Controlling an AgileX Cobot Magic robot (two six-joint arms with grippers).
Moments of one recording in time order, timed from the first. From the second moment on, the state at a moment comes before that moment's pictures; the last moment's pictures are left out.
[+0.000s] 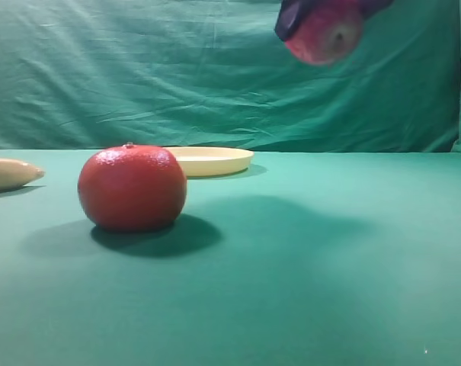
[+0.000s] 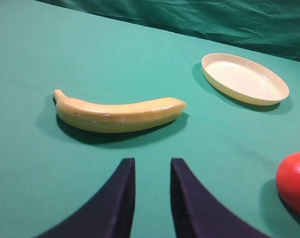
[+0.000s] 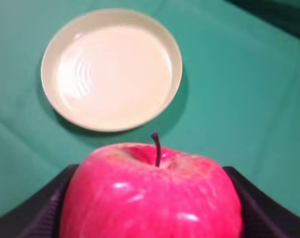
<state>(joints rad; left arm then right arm) 0.18 0.01 0.02 -0.58 0.37 0.53 0.45 1.97 -1.63 0.29 0.47 -0.38</state>
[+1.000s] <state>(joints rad) 0.18 0.01 0.02 -0.58 0.37 0.53 0.47 2.24 -2.07 0.29 0.69 -0.39</state>
